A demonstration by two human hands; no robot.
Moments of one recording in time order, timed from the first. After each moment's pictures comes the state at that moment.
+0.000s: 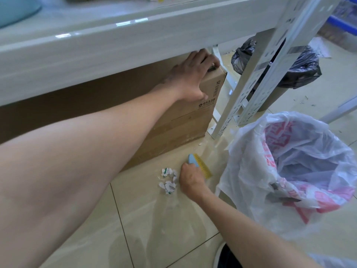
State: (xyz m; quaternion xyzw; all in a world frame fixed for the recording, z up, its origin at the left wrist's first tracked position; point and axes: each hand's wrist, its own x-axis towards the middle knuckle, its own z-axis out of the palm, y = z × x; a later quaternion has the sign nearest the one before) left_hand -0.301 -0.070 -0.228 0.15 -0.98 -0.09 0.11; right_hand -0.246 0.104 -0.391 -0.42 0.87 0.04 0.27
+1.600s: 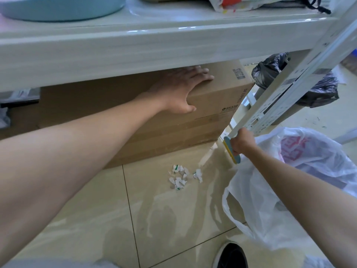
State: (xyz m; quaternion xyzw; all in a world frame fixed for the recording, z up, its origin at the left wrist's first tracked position) left_hand -0.193 -0.104 -0.237 0.14 -0.98 -0.08 0.11; right_hand -0.362 0.081 -0.324 -0.20 0.95 -0.11 0.23
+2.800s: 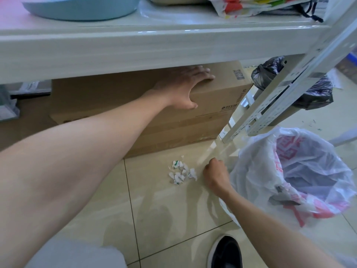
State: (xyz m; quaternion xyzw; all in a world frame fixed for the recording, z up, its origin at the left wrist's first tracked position) left_hand -0.192 -0.099 -0.234 0.16 -0.98 -0.09 0.11; right_hand -0.255 0.133 -0.363 -0.35 0.91 -0.06 0.22
